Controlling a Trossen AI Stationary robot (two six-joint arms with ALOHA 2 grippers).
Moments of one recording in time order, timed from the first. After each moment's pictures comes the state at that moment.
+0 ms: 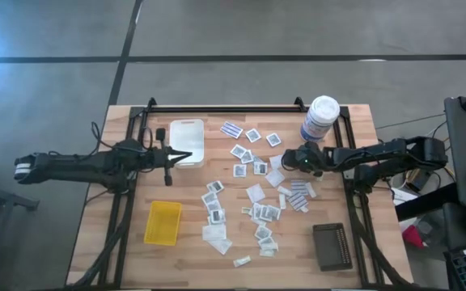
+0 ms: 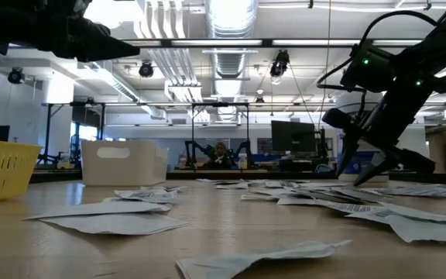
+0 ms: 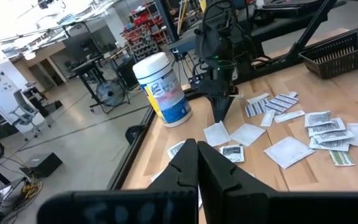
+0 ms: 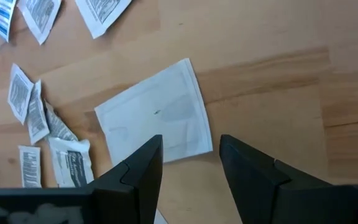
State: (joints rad) left arm 0.11 0.56 0.34 0.17 -0.10 0.42; right arm -0.27 1.28 0.34 -0.07 0.21 1.49
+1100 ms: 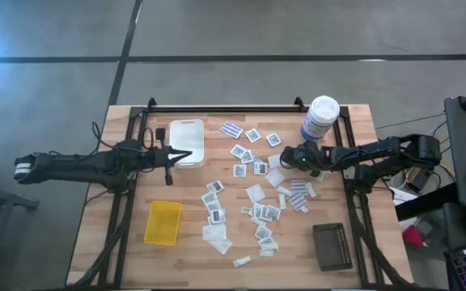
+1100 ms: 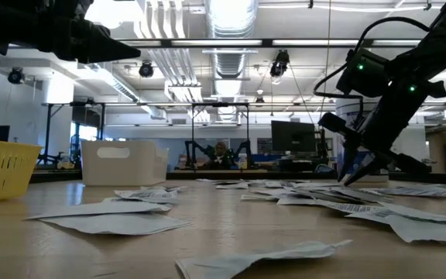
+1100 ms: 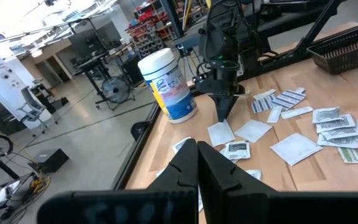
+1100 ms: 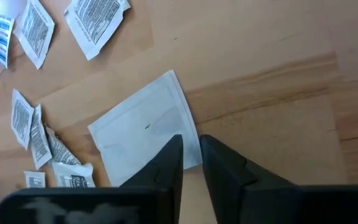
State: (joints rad) left arm 0.11 0.57 0.34 0.17 -0.13 0.42; right arm -0.28 1.37 0.34 -0.01 0.23 1.56
